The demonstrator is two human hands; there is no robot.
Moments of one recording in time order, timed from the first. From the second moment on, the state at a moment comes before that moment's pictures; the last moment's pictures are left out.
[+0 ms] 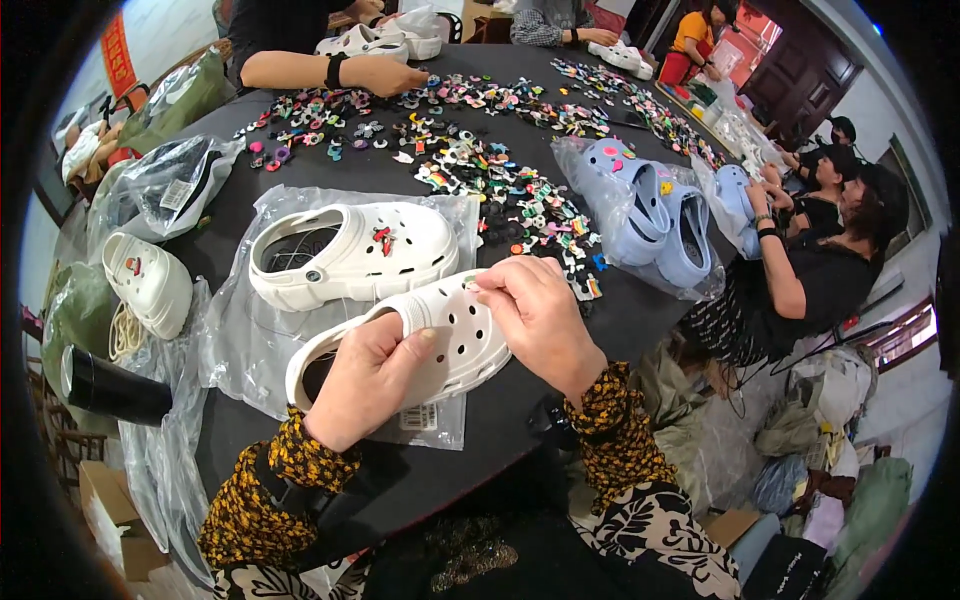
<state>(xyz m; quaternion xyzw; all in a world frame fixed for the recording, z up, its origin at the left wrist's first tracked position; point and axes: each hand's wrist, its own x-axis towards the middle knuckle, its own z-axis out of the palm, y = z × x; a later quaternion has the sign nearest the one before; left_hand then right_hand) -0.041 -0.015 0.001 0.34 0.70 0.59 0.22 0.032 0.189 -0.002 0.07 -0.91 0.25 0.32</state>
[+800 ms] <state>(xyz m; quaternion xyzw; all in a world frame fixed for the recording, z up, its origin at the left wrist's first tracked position) -0.039 -0.014 0.000 0.36 0.73 0.55 0.17 0.027 0.189 -0.001 0.09 -0.90 0.26 0.34</state>
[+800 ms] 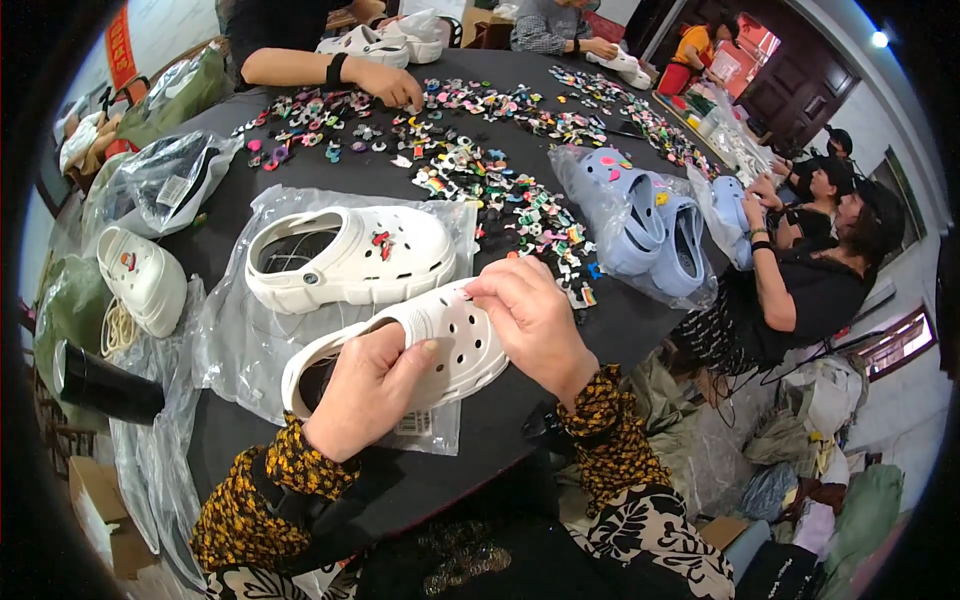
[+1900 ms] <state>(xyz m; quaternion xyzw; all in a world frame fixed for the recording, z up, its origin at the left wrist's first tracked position) -0.031 -0.016 -0.007 0.39 0.72 0.56 0.15 0.059 0.194 0.007 0.16 -0.94 0.21 0.22</state>
